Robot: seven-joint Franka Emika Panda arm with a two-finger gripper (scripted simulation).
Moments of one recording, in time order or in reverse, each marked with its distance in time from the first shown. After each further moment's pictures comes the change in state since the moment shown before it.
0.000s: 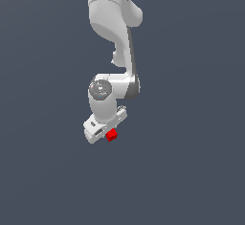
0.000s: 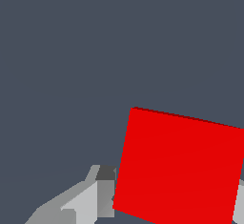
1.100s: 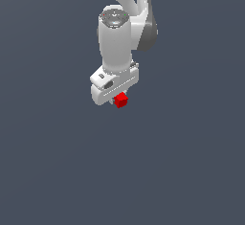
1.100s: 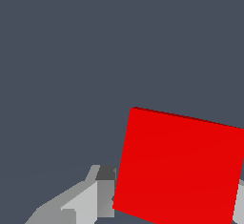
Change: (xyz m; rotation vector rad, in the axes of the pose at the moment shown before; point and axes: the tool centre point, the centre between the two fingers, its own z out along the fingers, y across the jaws) arm -0.028 -0.084 -0.159 -0.002 0.001 -0.001
